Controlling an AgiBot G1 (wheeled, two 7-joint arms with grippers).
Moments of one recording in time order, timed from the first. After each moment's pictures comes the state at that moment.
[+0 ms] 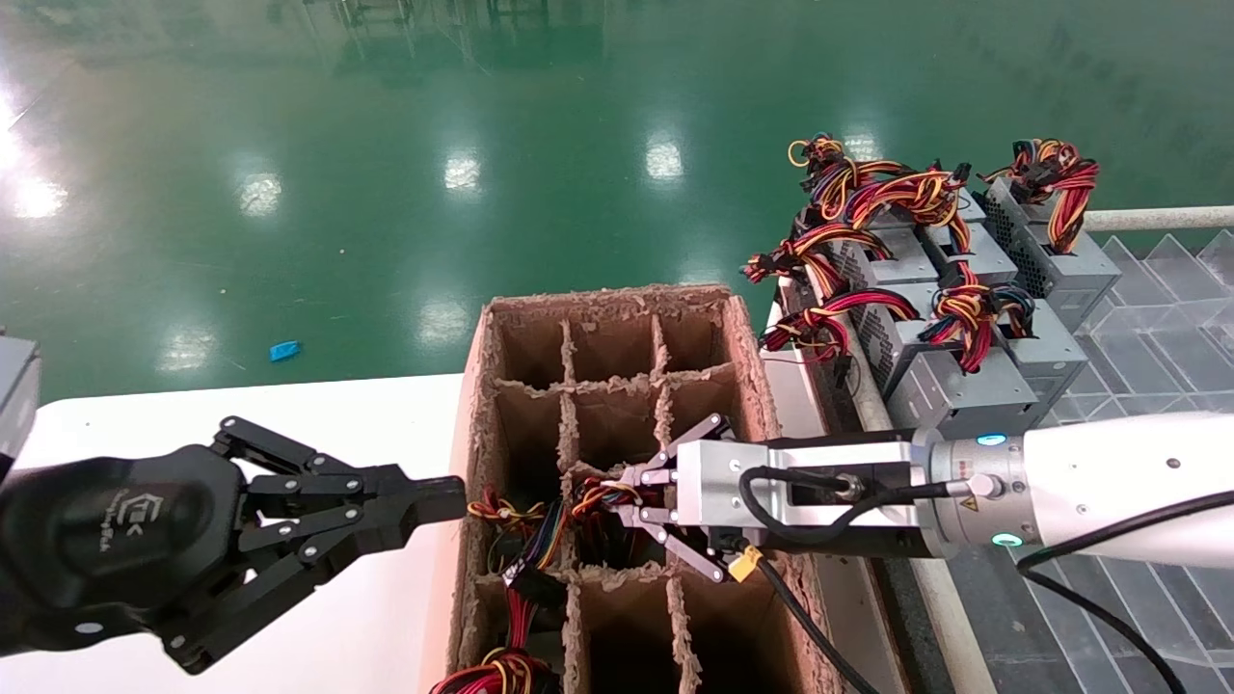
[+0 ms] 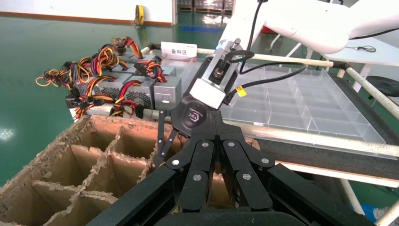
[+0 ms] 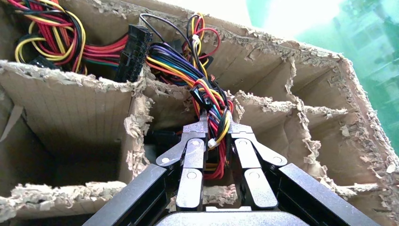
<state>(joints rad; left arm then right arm) -1.10 0.55 0.43 -1.24 0.62 1.42 -0.10 1.32 -0.90 -0.54 1.33 -1.50 -1.24 0.05</state>
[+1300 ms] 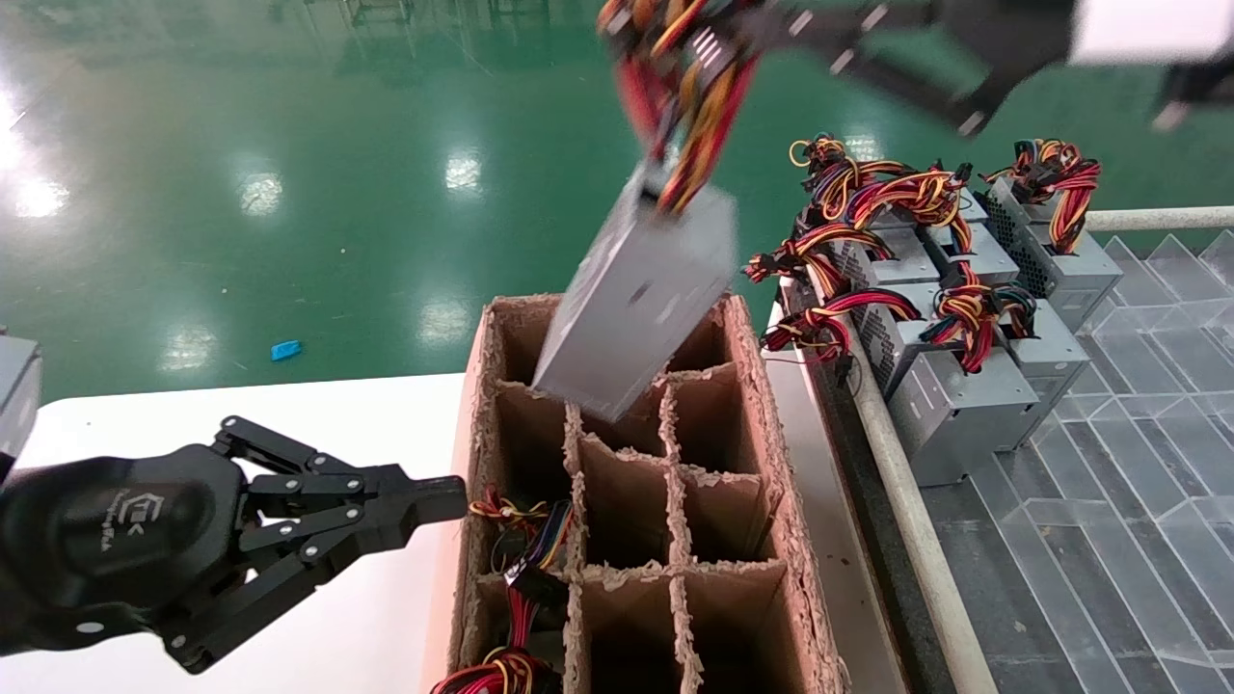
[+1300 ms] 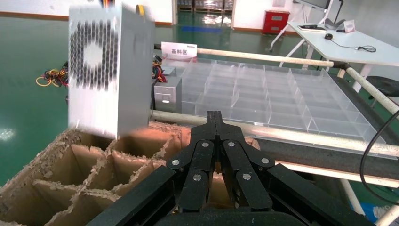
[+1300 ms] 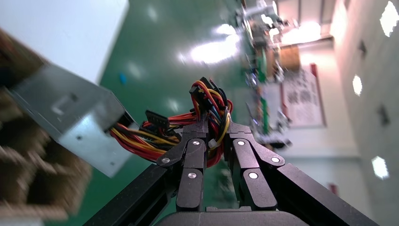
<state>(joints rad) -1.10 0.55 0.43 -1.24 0.62 1.42 -0.10 1.91 -0.74 -0.36 1.36 -1.36 -1.47 -0.21</state>
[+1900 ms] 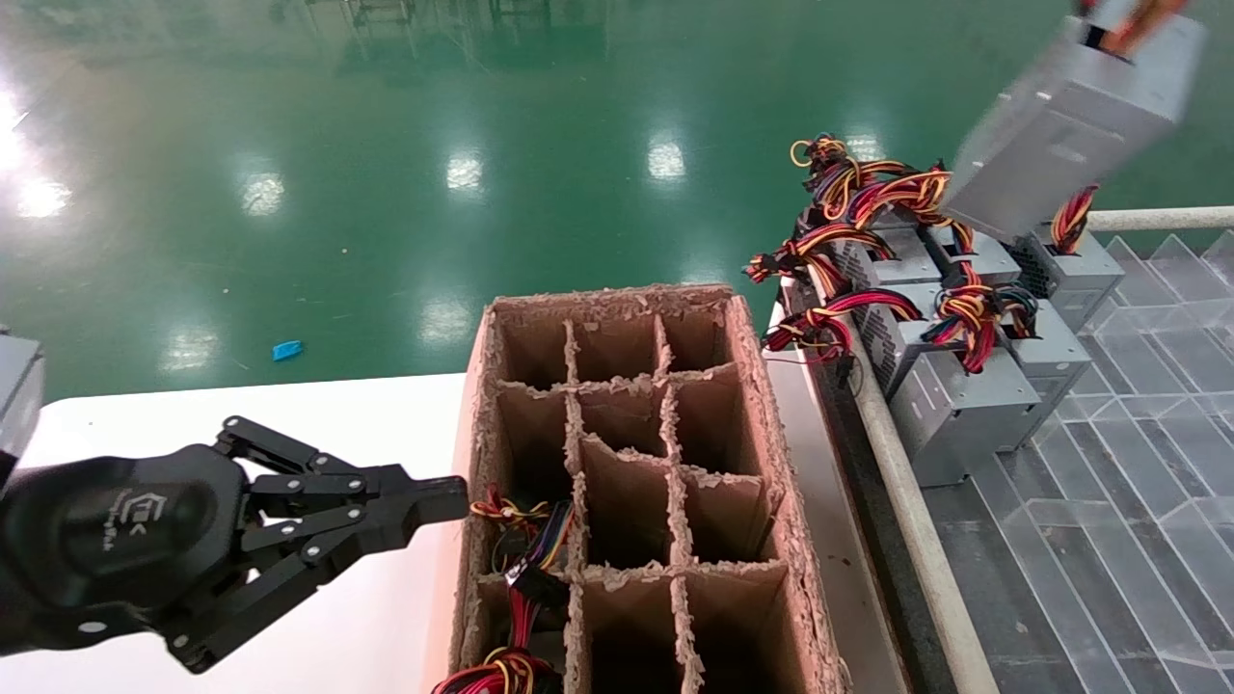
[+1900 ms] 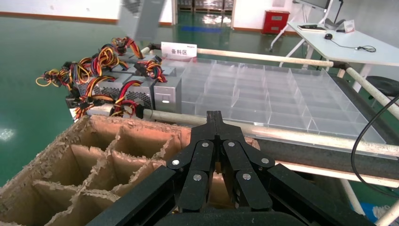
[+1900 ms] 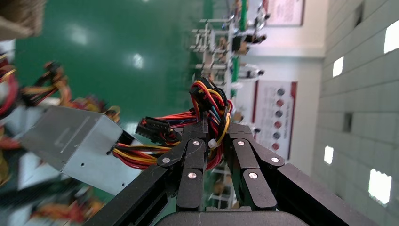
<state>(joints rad) -1.10 0.55 0.43 -1.24 0.62 1.42 -0.10 1.97 -0.45 -0.29 1.36 -1.47 -1.49 -0.27</state>
